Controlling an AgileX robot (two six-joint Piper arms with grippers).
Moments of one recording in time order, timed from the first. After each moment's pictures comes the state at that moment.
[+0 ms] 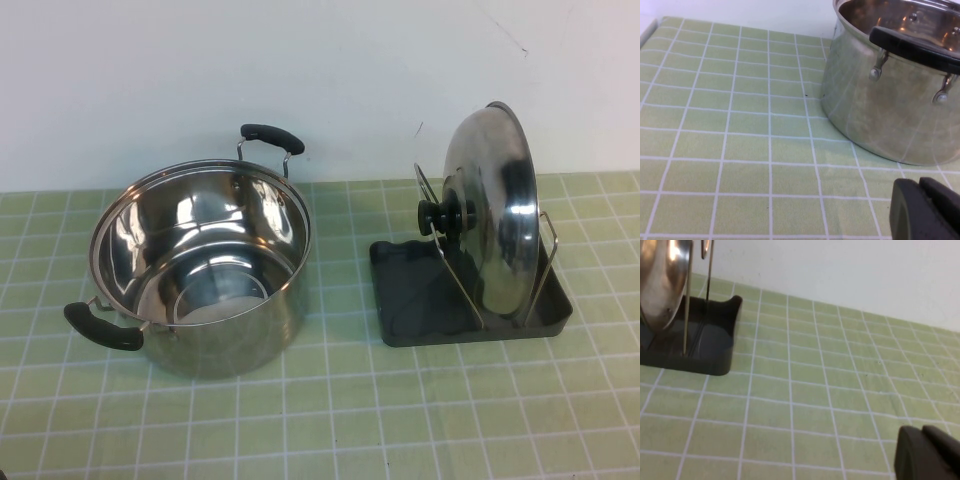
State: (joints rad) right arm -0.07 -0.01 0.03 0.01 0.34 -0.26; left arm -0.09 -0.01 0.02 -0.02 0.34 -0.24
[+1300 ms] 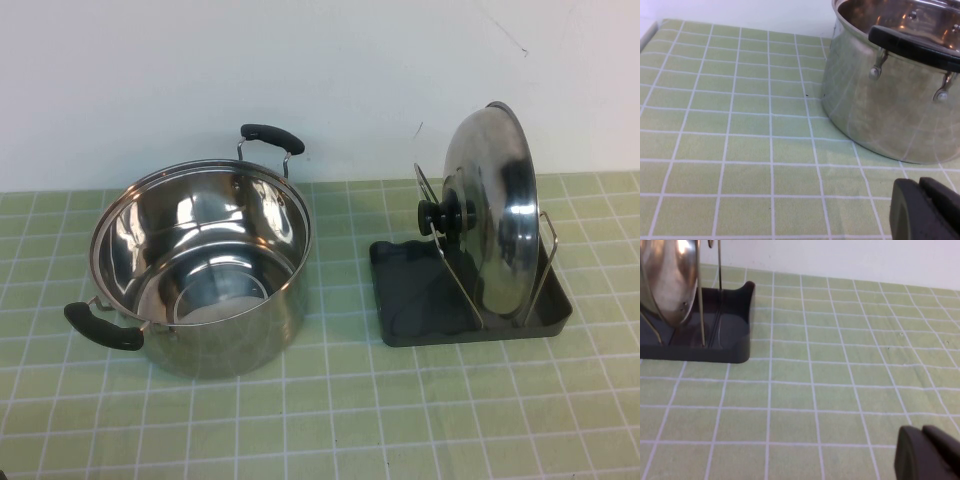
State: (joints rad) right arm -0.03 -0.01 0.02 -0.04 0.41 -0.08; left arm -0.09 -0.01 0.02 -0.02 0.34 -0.22
